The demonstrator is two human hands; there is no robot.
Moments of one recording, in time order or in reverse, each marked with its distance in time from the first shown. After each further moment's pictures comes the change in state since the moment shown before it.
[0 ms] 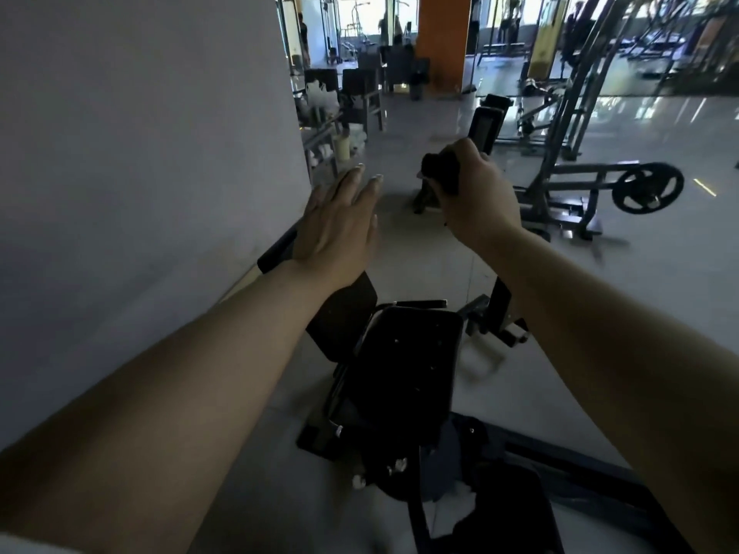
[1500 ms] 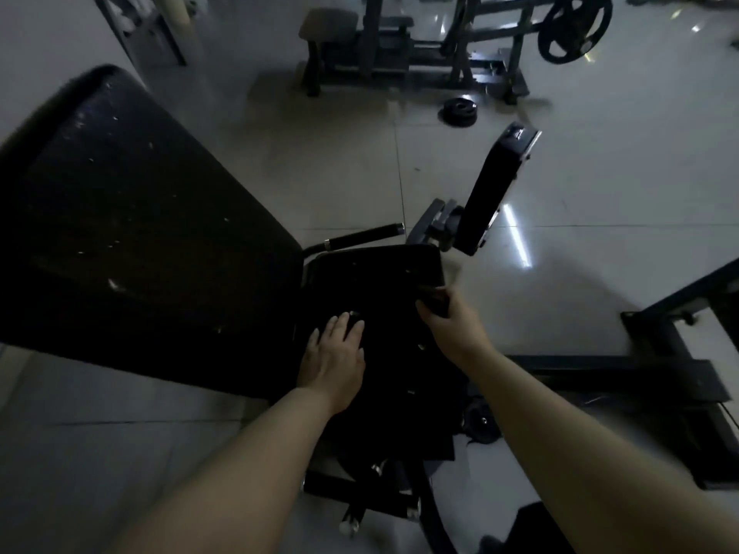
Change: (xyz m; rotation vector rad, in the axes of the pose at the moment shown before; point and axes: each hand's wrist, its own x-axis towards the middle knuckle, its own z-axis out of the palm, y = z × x) left_hand -0.056 -0.075 0.485 -0.283 -0.818 0.048; right_hand -0.068 0.288 0.353 0.367 -0.352 0.911
